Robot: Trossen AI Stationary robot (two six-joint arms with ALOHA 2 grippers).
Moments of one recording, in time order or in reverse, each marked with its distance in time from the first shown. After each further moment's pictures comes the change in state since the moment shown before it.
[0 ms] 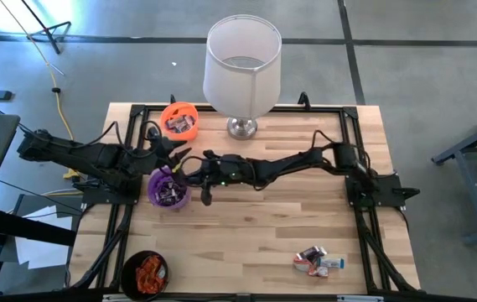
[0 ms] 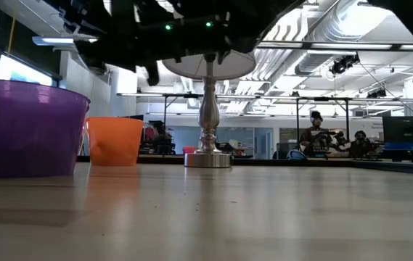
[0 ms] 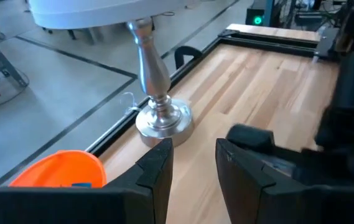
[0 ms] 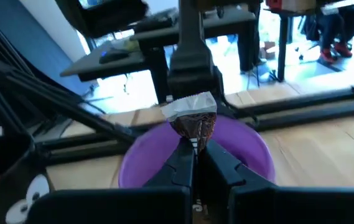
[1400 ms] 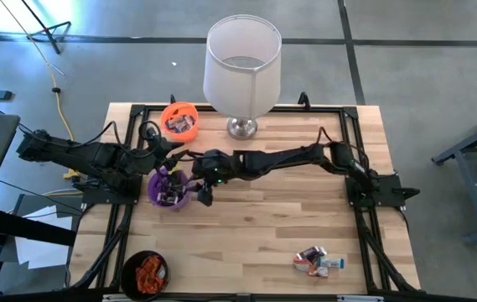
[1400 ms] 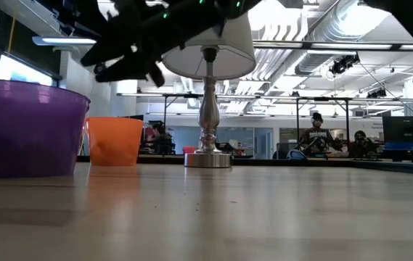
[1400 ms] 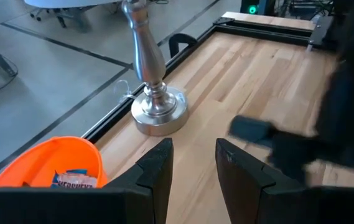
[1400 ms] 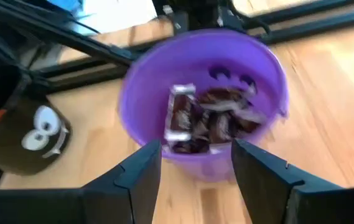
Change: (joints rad) left arm 0.000 -0.029 -0.001 -0.077 0.041 -0.045; right arm -0.002 0.019 0.284 -0.680 -0.098 0.044
